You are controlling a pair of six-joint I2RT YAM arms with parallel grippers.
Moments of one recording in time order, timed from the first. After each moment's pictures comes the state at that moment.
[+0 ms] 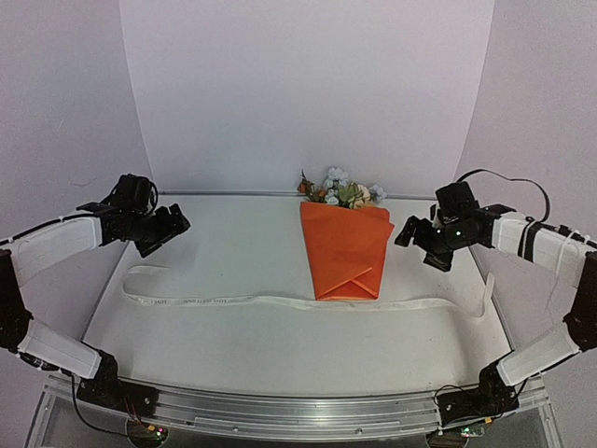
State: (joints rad) left arm -0.26 1.29 0.95 -0.42 -0.03 -0.72; right arm 0.31 1.37 1.04 -0.57 -0.06 0.72
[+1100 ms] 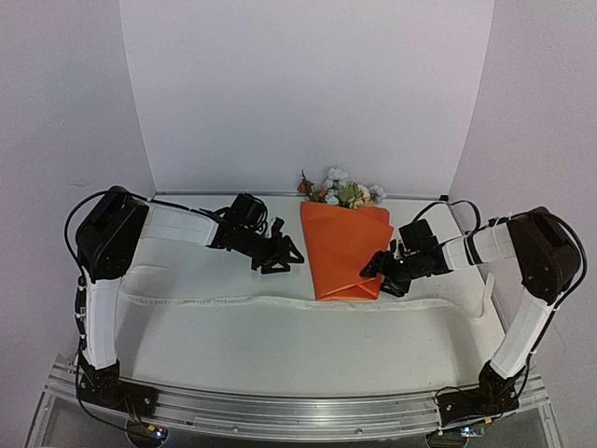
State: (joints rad) left arm -0.67 2.09 1.40 -0.10 0.58 -0.79; right arm 0.42 1.78 0.88 -0.03 -0.32 0.83
